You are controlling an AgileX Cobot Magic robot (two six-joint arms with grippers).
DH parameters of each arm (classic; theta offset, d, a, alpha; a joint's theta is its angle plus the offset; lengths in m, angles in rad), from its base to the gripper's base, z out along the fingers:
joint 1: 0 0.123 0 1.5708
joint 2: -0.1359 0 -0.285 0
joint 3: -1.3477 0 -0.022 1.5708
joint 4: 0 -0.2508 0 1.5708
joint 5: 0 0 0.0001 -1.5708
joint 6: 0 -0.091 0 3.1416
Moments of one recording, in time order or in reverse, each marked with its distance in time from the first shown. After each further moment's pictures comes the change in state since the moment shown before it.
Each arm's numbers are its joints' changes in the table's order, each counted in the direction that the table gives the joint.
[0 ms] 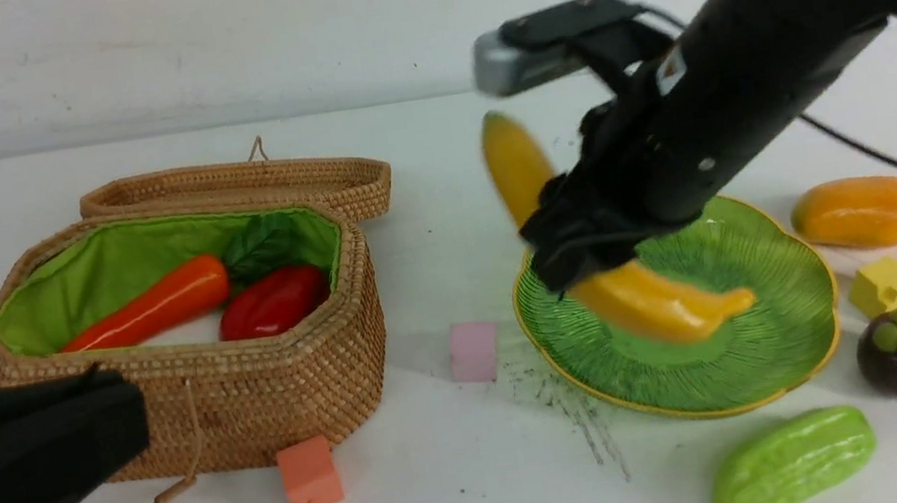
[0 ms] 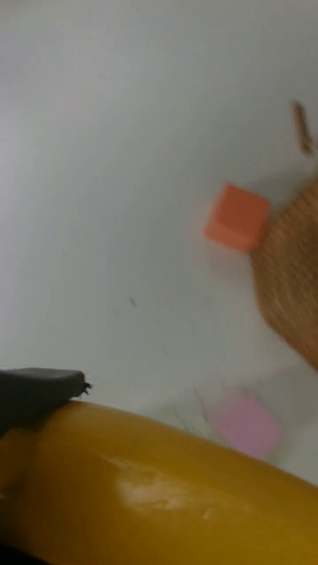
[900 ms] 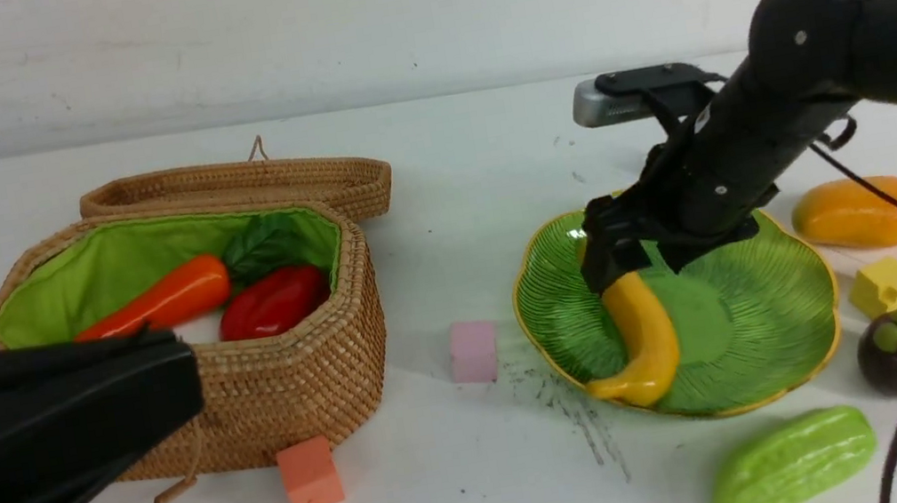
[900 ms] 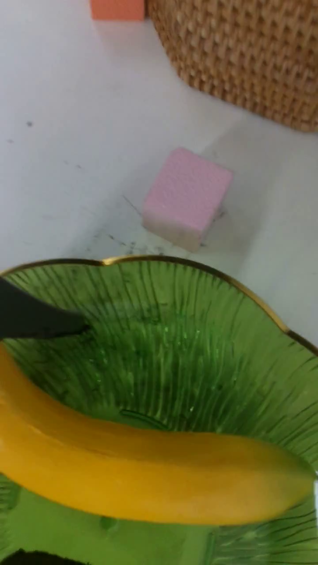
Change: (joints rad) right arm -0.183 -0.207 -0.003 -0.074 -0.094 0.054; left arm 0.000 -0.041 0.000 0.136 0.009 -0.083
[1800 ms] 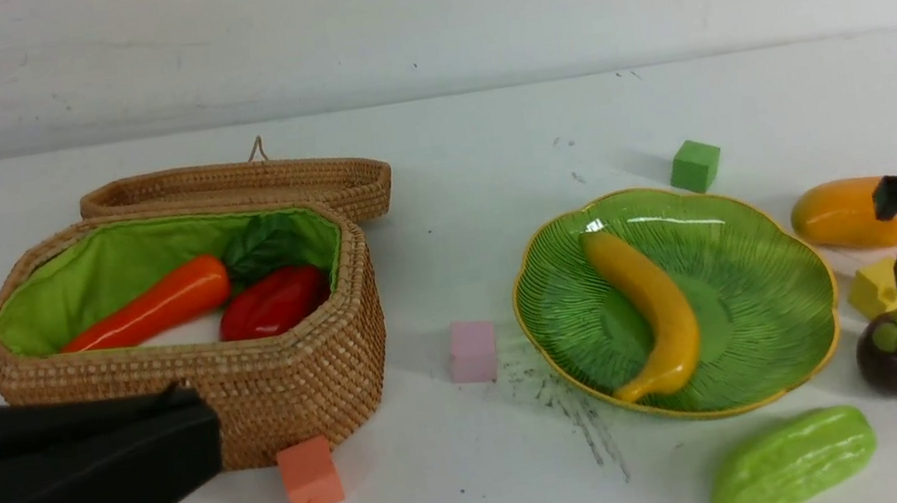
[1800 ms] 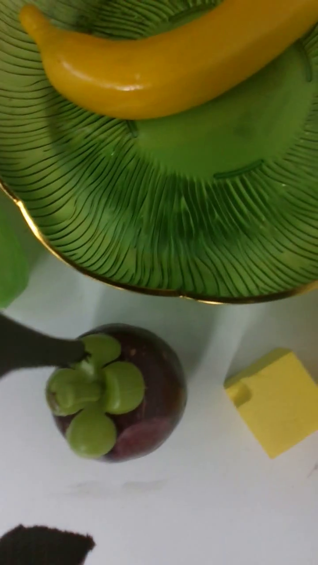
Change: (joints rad) right arm -0.343 0.214 -0.284 0.227 0.066 -0.367; left arm 0.000 0.000 0.000 -0.038 0.062 -0.001
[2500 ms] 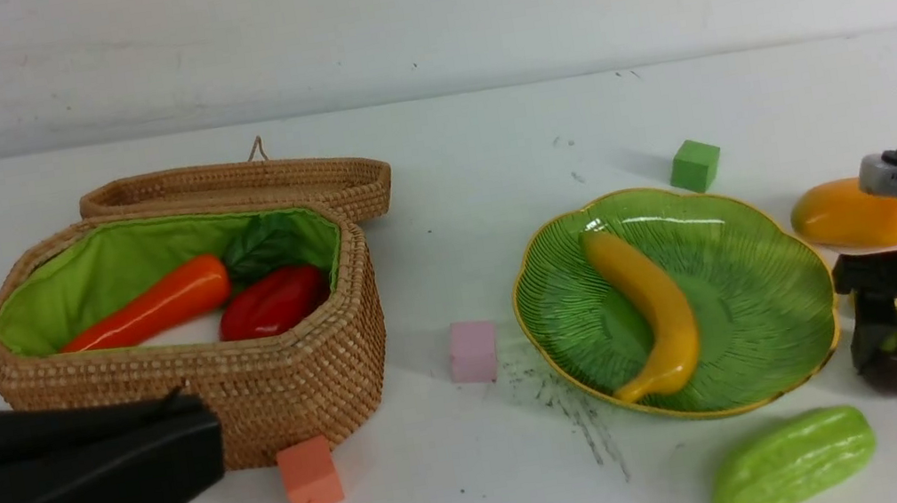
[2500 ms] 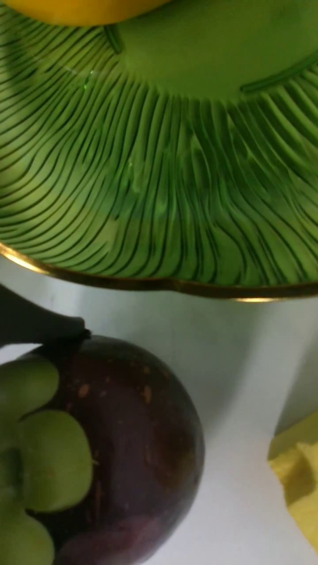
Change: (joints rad) right arm 0.000 -0.199 0.000 -0.047 -0.016 -0.002; left arm 0.000 0.000 0.000 -0.001 0.005 0.000
